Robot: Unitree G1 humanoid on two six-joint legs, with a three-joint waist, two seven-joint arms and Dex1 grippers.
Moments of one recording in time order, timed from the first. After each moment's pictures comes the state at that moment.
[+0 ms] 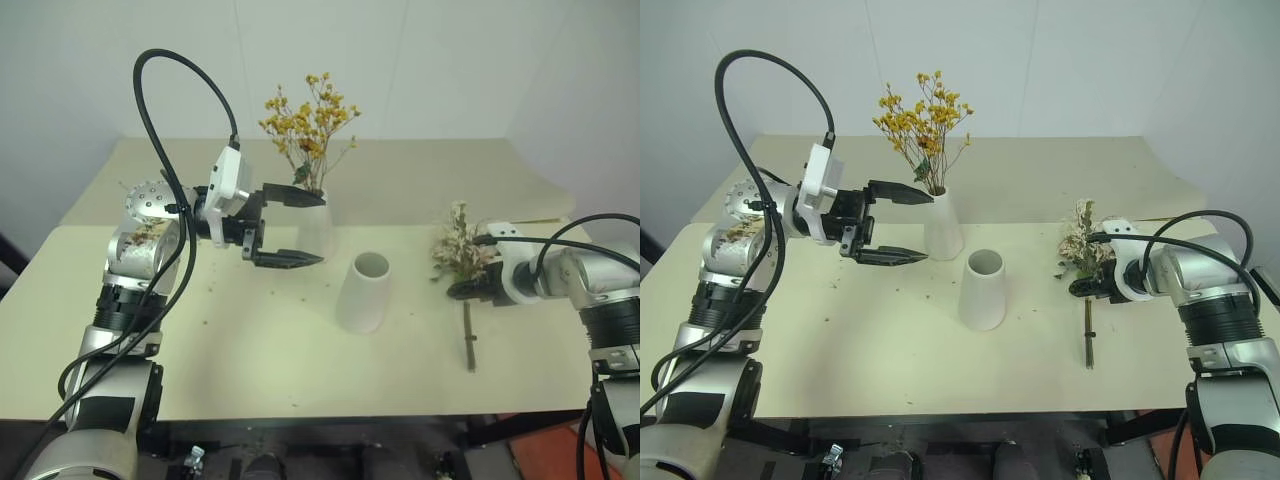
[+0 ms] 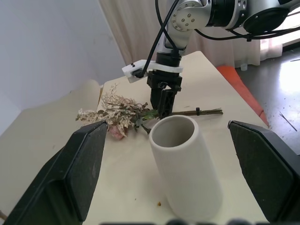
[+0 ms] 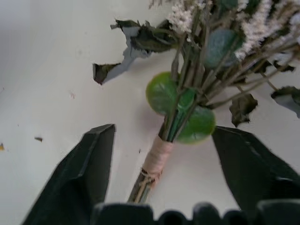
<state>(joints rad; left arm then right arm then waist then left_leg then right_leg) -0.93 0.59 -0.03 0.21 -0.41 0.19 -1.46 -0.85 -0.84 0.15 0.30 0.38 1.31 0.64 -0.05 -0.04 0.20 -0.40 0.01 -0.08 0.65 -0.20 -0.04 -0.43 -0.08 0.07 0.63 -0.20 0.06</state>
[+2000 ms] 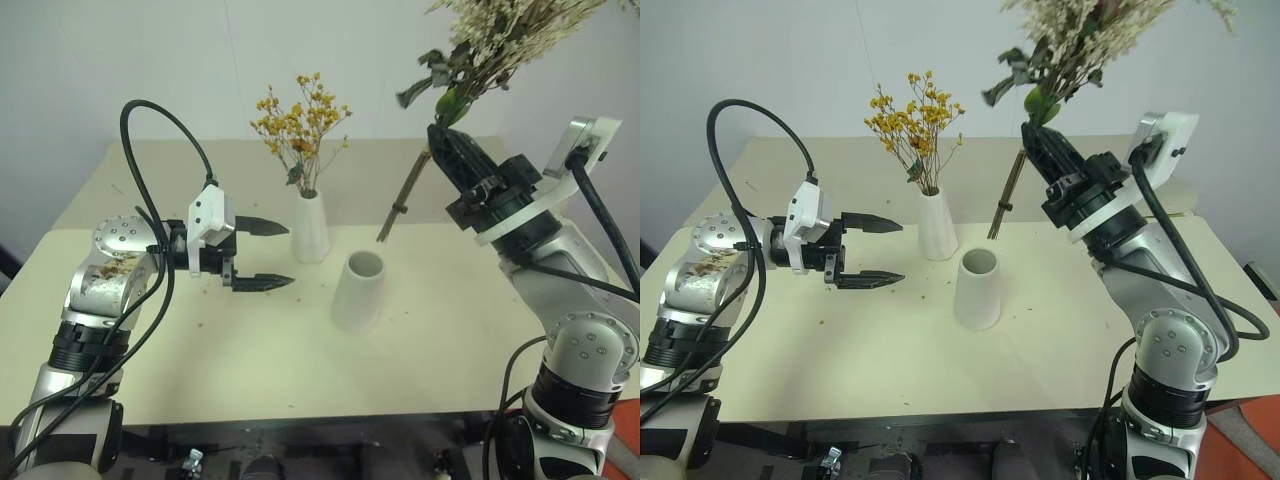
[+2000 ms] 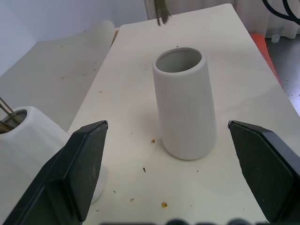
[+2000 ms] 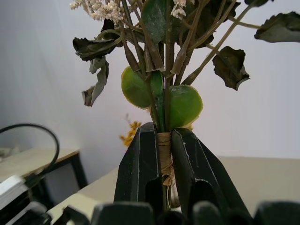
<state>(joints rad) -0.71 0.74 -0.02 0.04 -0.40 0.31 -1.32 -0.61 -0.38 -0.30 -0.56 1.02 0.73 0.15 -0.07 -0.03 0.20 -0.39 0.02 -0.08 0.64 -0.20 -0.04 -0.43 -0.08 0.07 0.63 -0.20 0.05</state>
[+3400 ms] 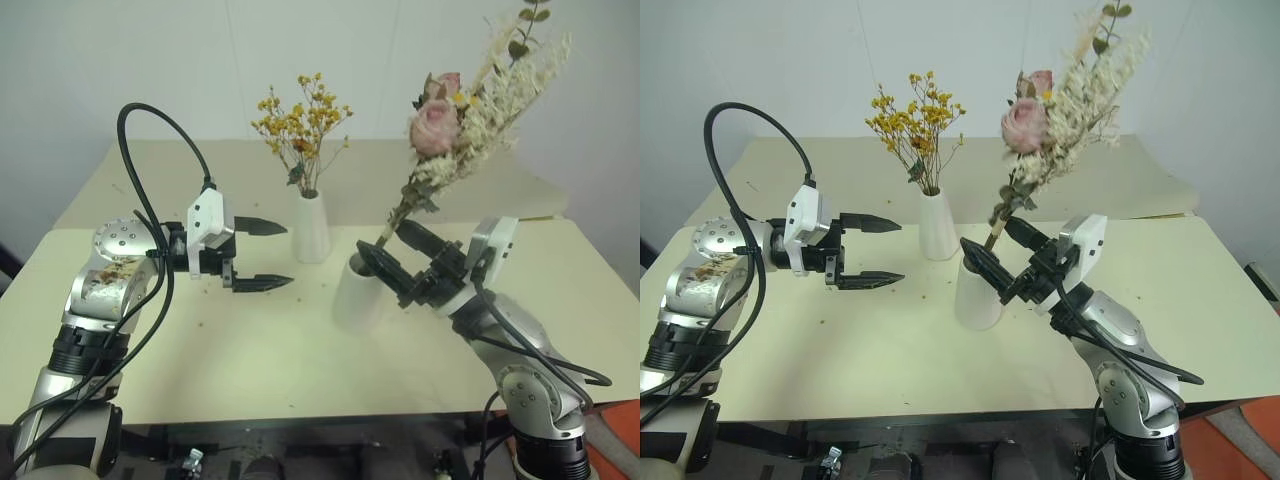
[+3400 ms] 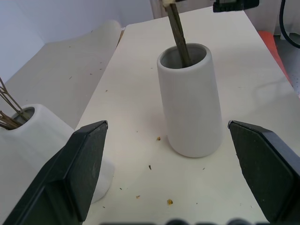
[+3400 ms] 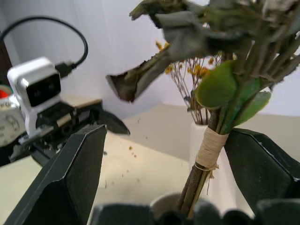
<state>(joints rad) -0.69 0.74 -0.02 0.04 -0.39 0.26 -1.30 -0.29 -0.35 -0.06 -0.53 0.69 0.45 0.49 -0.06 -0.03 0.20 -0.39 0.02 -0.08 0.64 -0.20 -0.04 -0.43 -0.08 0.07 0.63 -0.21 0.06</state>
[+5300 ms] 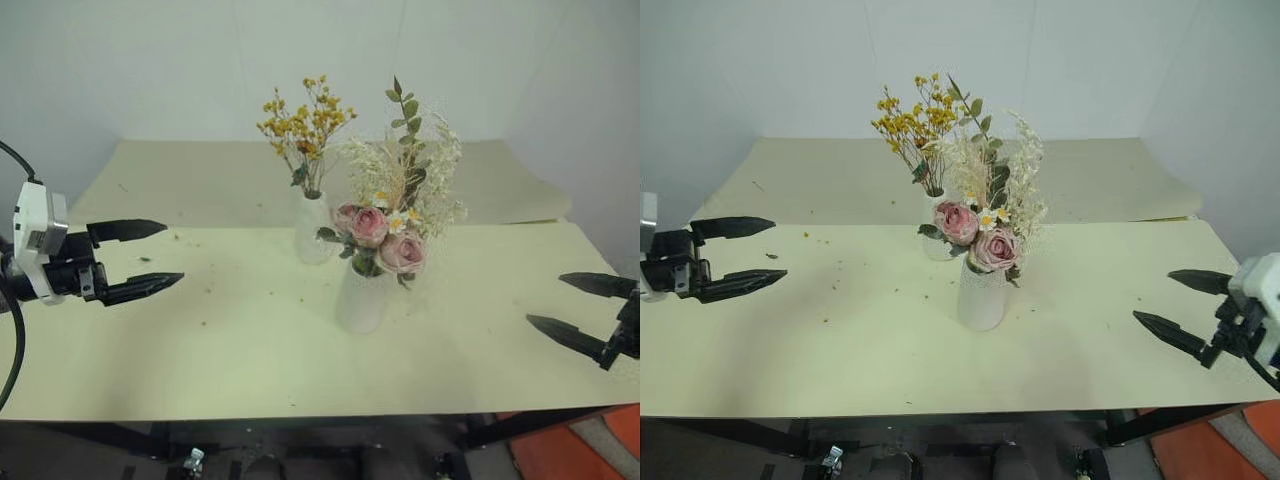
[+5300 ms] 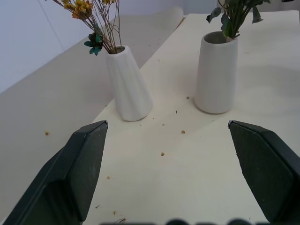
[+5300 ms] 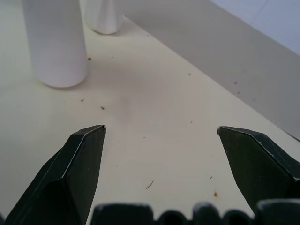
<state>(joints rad) -0.30 1.07 0.47 -0.02 -0.64 0.41 -1.34 0.17 -0.95 -0.70 -0.35 0.53 0.40 0.99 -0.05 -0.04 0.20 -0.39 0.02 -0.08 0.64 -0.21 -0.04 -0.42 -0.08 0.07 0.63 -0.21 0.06</state>
